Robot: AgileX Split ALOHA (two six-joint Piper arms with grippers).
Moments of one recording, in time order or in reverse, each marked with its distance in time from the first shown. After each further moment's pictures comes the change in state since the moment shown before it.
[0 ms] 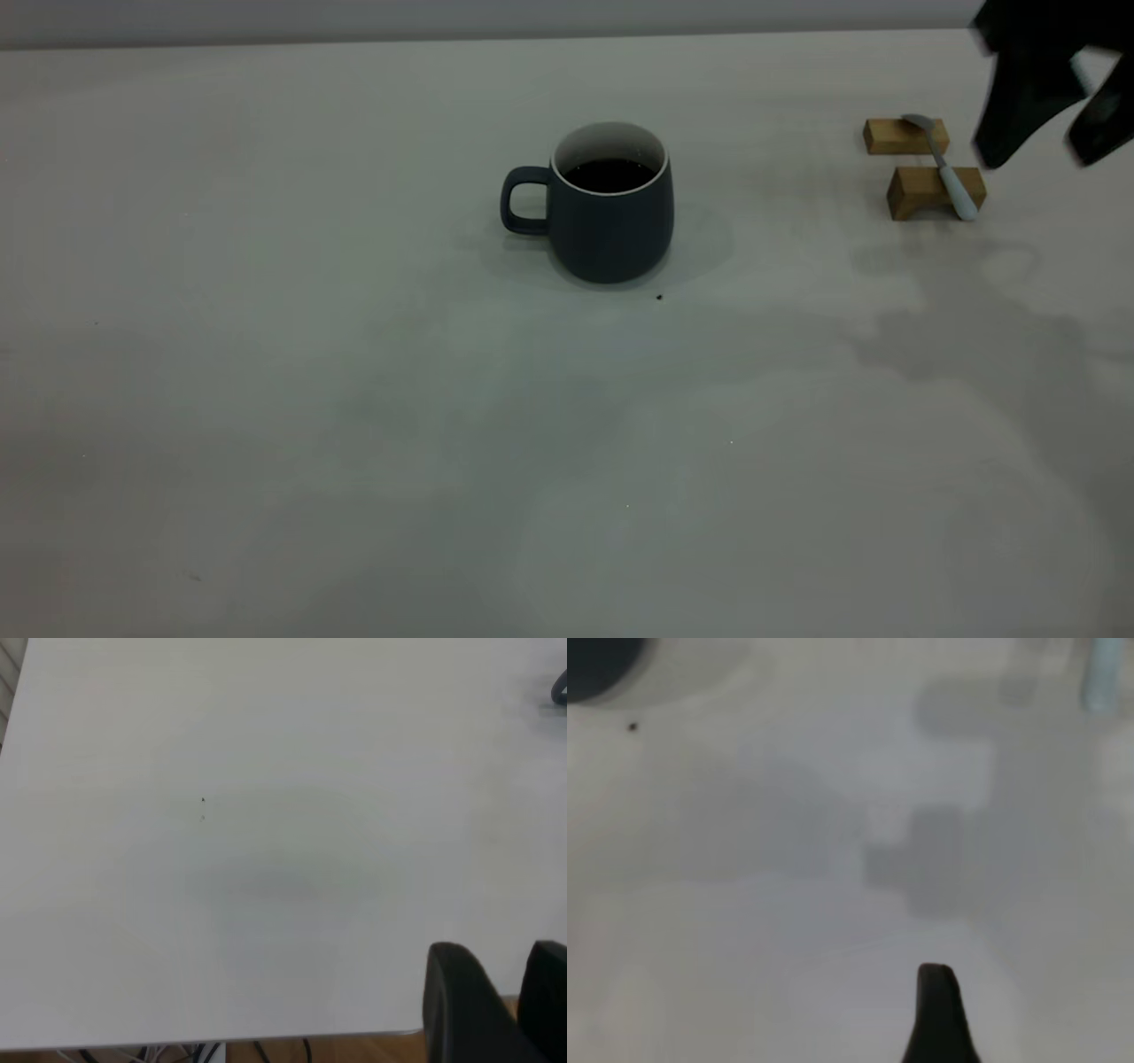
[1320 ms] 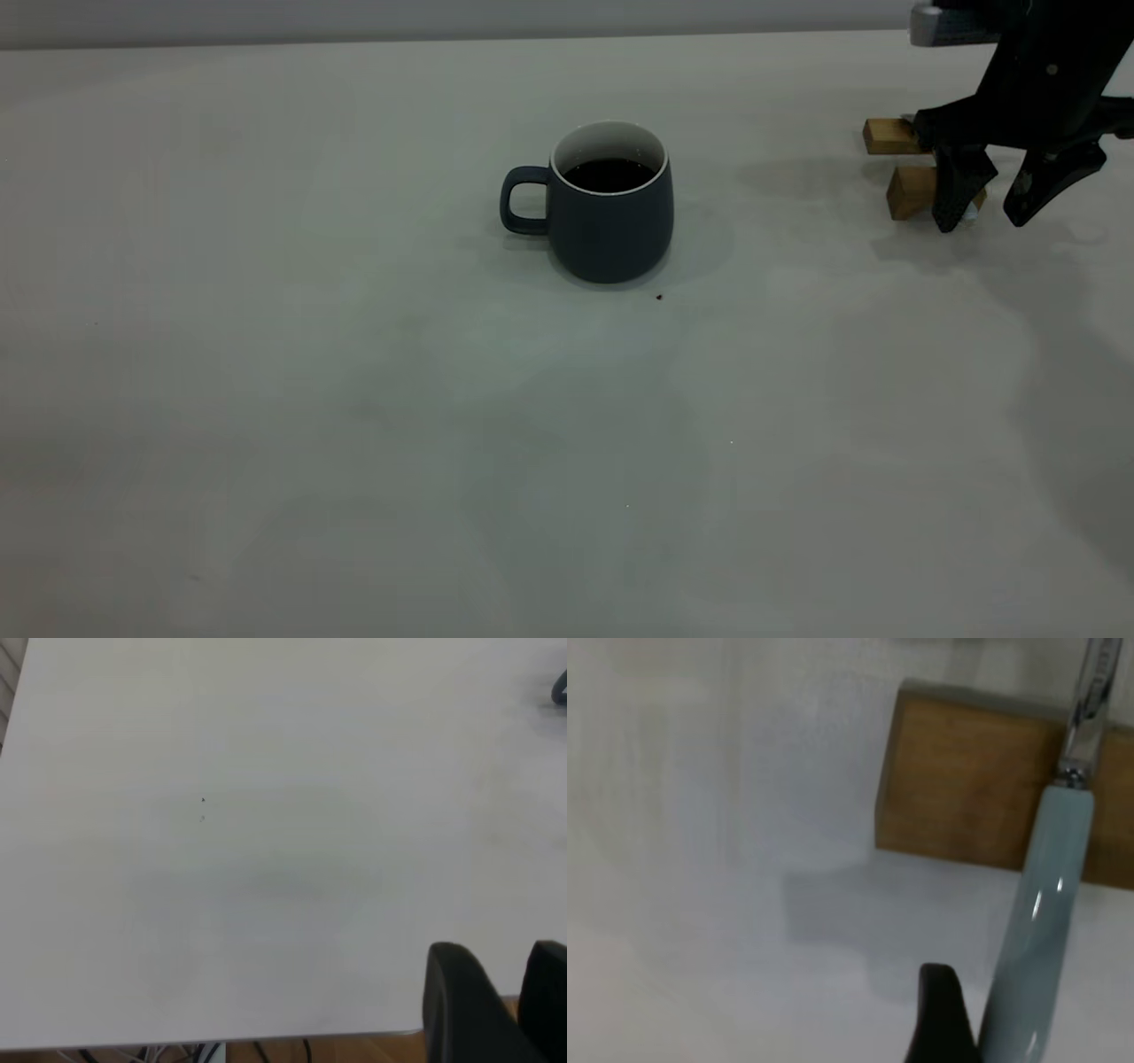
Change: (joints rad) left arm 0.000 0.000 0.000 0.001 0.000 0.000; right arm -0.091 0.535 -0.509 -0.125 0.103 0.007
